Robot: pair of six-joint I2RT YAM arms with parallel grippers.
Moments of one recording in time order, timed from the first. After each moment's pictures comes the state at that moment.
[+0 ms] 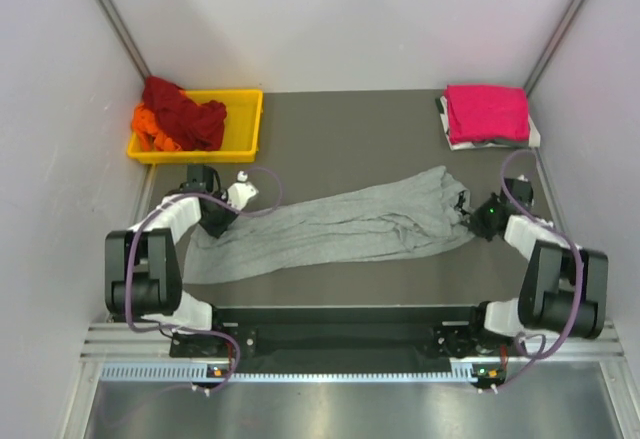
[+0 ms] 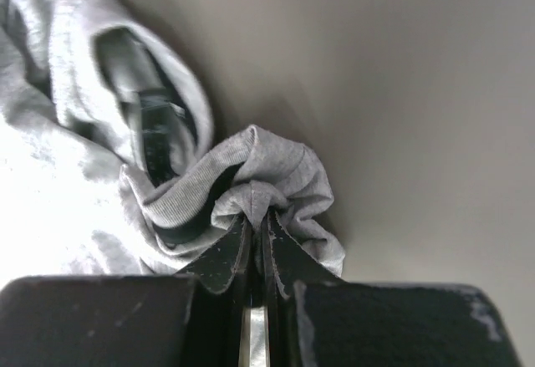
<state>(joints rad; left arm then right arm) 0.05 1.52 0.82 -0.51 0.18 0.82 -0.25 1.33 0.54 -0.17 -0.14 0.68</state>
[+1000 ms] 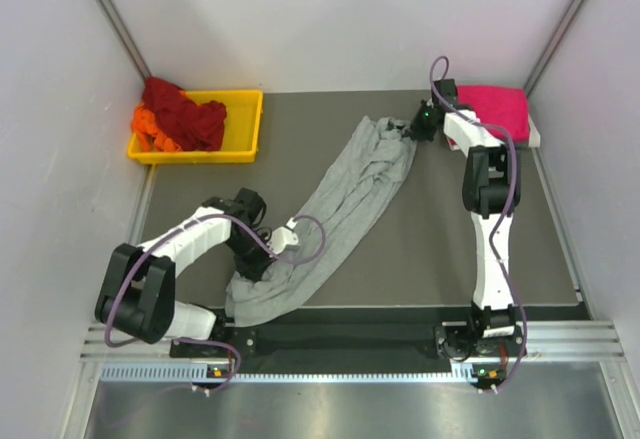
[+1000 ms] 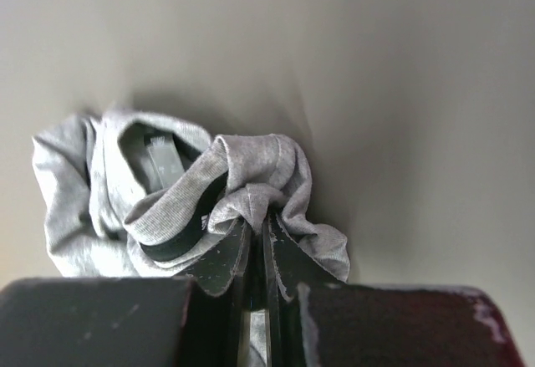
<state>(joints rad) -0.35 1.38 0.75 -0.96 0.38 0.85 0.10 2.43 2.02 -0.46 -0.21 0.58</state>
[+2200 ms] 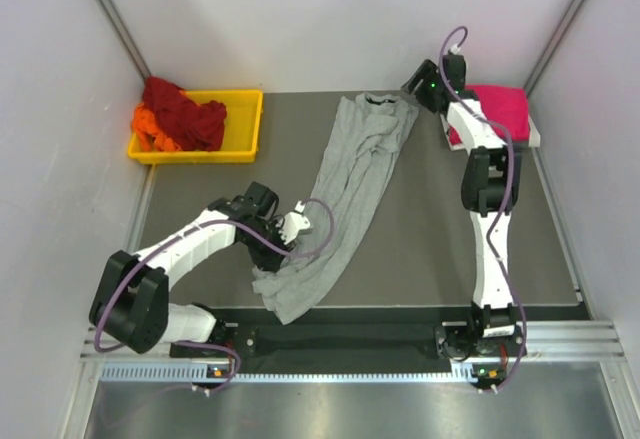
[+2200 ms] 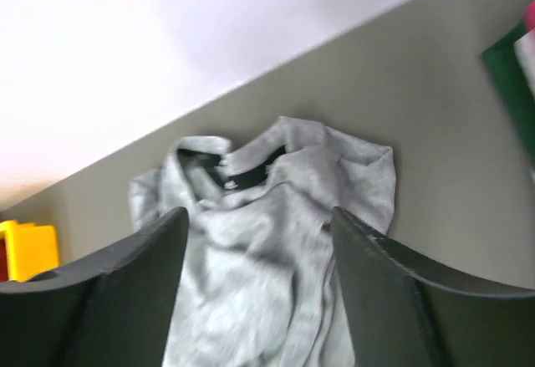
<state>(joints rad) -0.48 1.34 0.78 -0.78 0.39 0.57 0.08 2.52 2.28 -0.28 -0.14 0.68</state>
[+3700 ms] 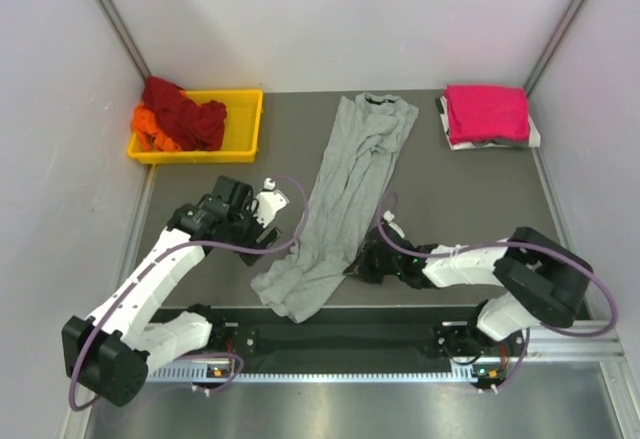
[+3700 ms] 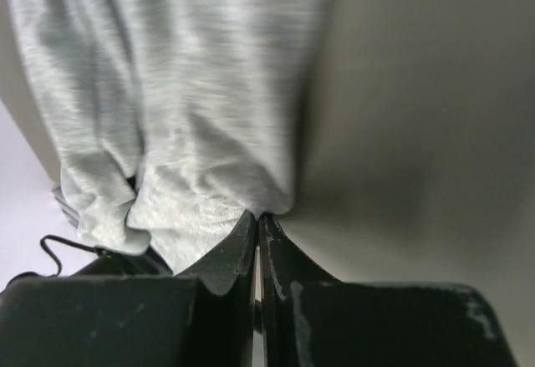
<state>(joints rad) -0.43 1.03 0.87 -0.90 0.08 0.39 0.97 1.50 0.51 0.19 0.02 1.34</state>
